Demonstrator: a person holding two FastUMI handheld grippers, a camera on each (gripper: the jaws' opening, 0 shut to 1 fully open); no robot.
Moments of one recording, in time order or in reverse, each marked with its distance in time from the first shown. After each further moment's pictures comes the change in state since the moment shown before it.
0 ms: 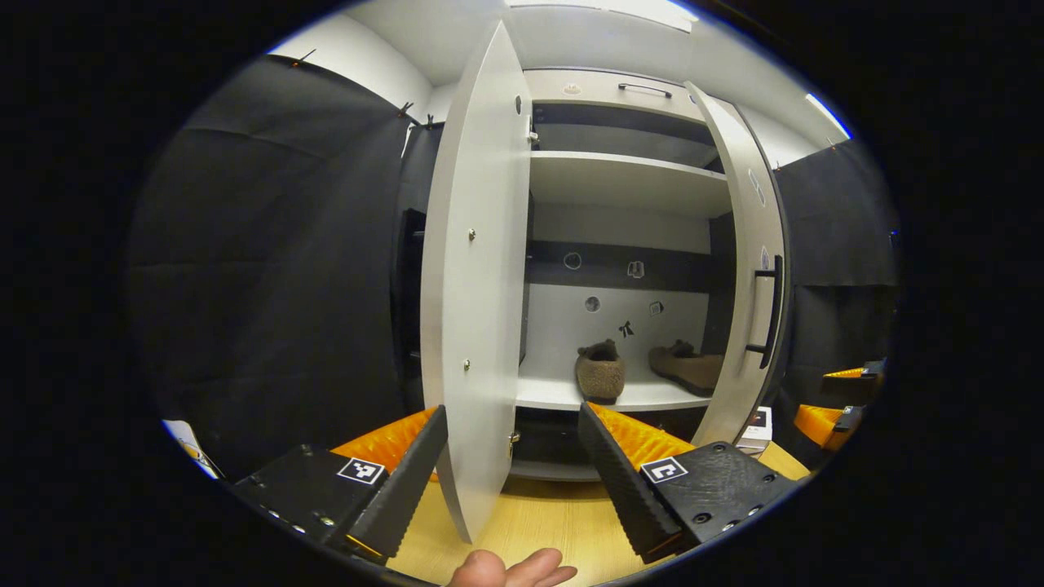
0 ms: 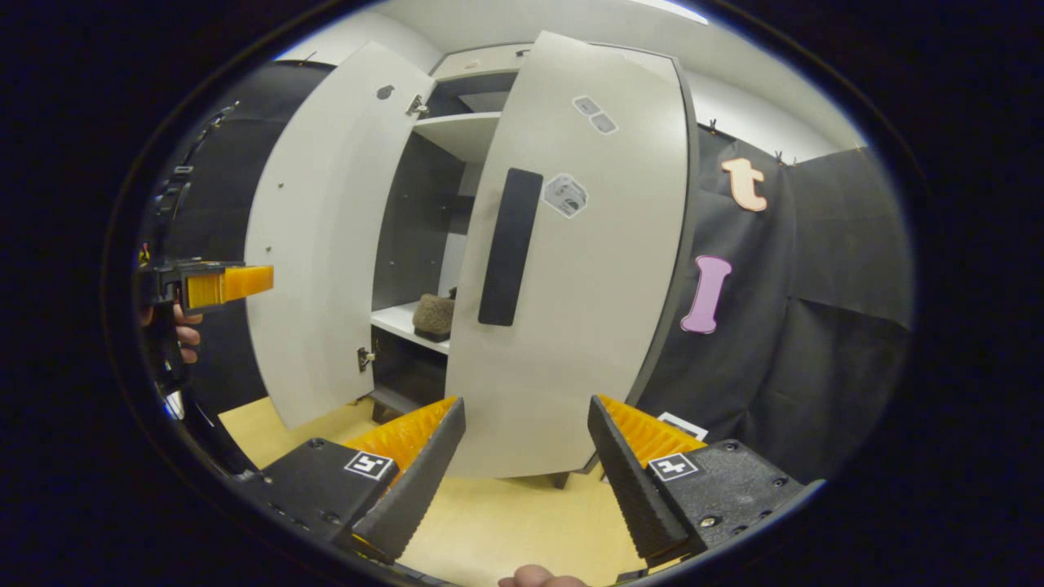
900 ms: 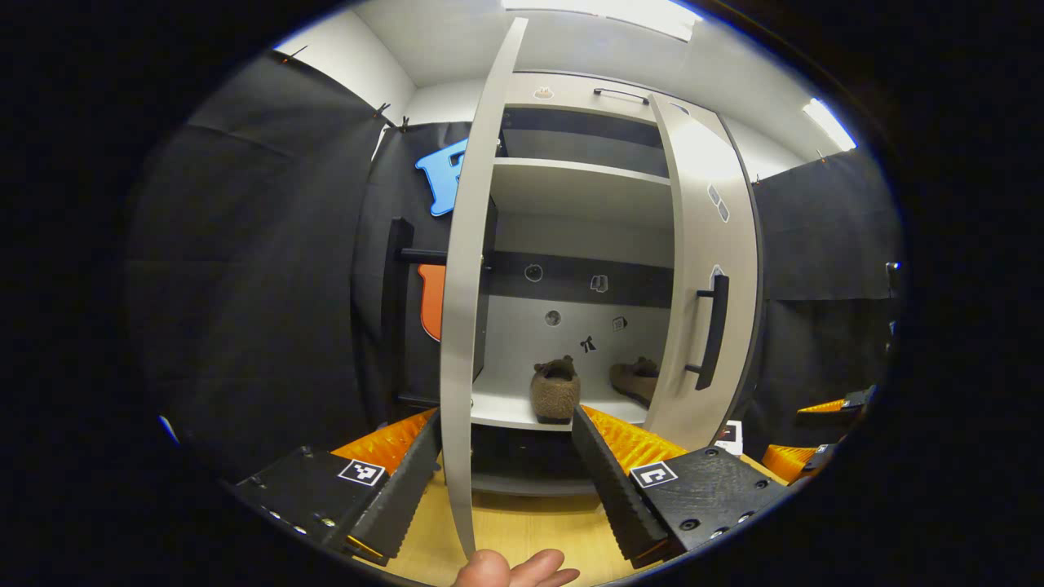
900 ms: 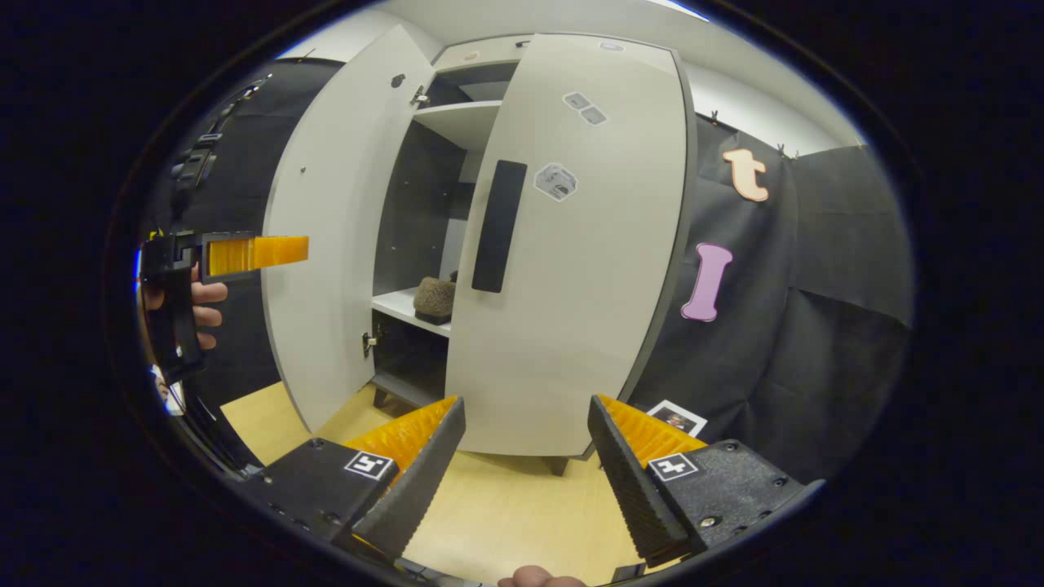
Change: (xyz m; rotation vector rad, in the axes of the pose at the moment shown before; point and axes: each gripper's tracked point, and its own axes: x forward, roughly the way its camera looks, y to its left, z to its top) left arm 0.021 -0.071 0.006 -0.063 0.031 -0.167; right arm -0.005 -0.006 -0.015 0.007 0.045 -0.001
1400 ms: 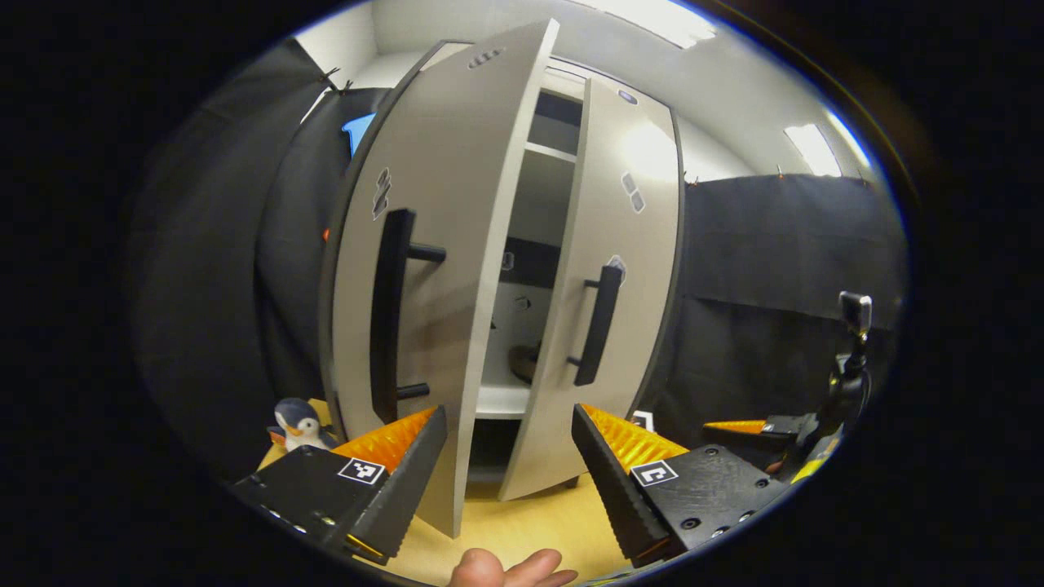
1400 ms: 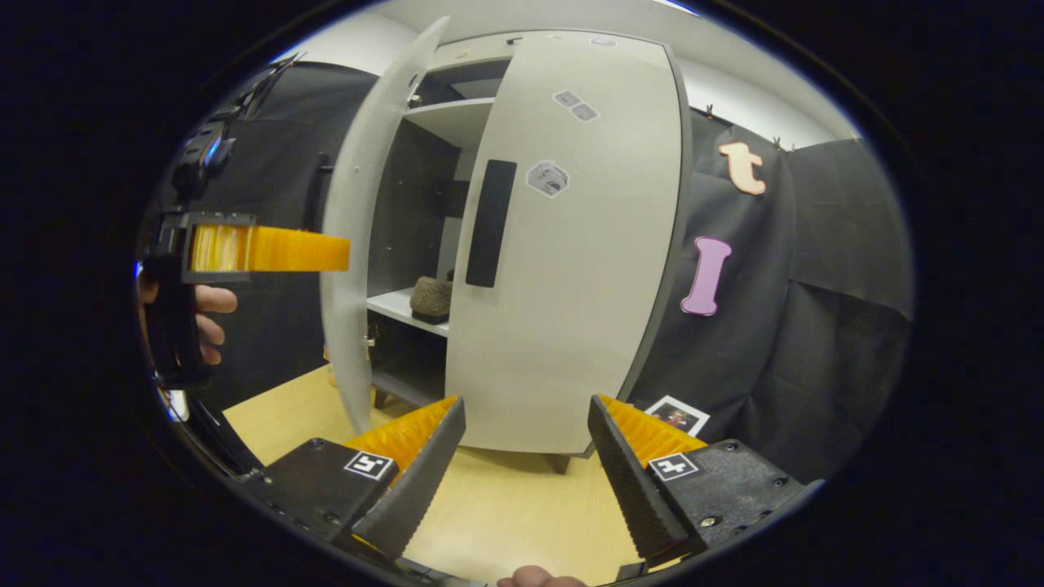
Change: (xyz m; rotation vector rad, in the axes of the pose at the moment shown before) left arm 0.002 -0.098 0.008 -0.090 0.068 -0.325; right arm 0.001 -0.002 0.001 0.014 0.004 0.013
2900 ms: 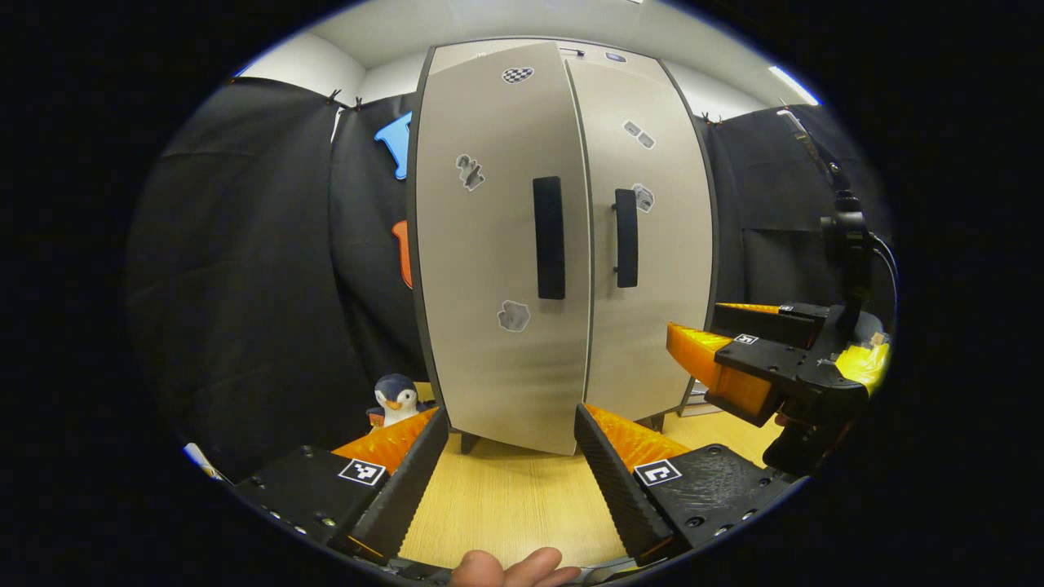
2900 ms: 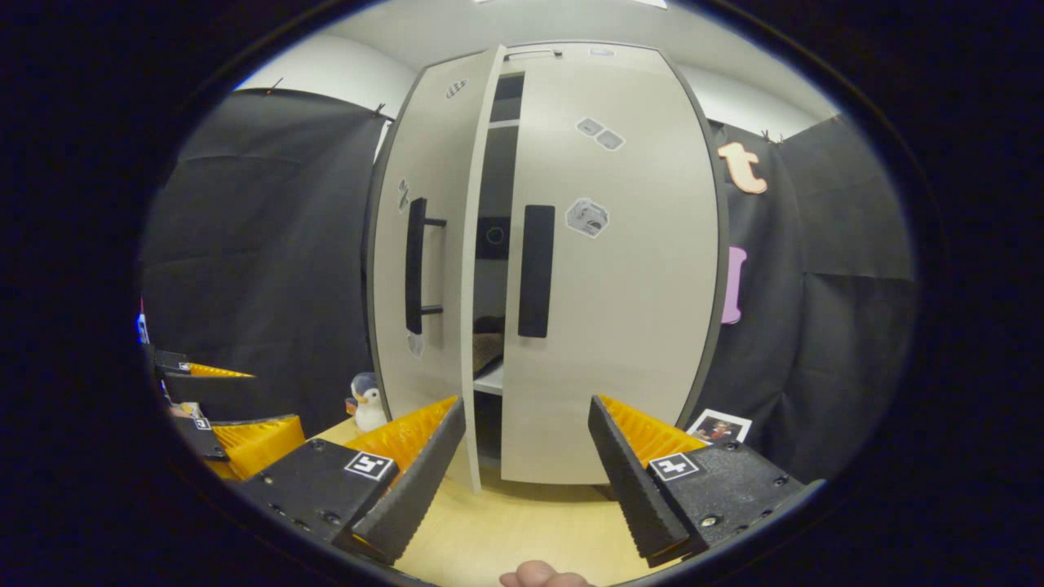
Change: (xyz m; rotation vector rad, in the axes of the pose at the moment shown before) left arm -0.081 0.056 -0.074 0.207 0.160 0.309; right arm 0.040 0.071 0.048 0.107 -0.096 0.036
